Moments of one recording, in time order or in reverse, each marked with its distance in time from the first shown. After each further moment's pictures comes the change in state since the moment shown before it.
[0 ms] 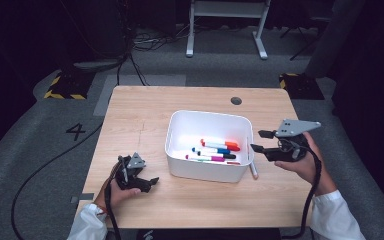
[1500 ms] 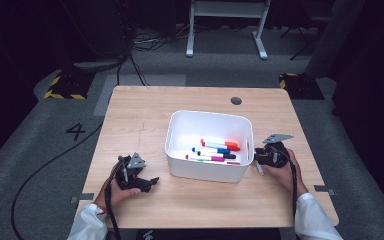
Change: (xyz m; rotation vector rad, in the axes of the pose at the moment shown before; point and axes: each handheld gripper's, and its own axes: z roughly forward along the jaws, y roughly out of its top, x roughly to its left) left arm 0.000 0.000 0.000 0.002 0.002 0.000; right arm -0.038 -0.115 0.106 0.216 -0.102 0.293
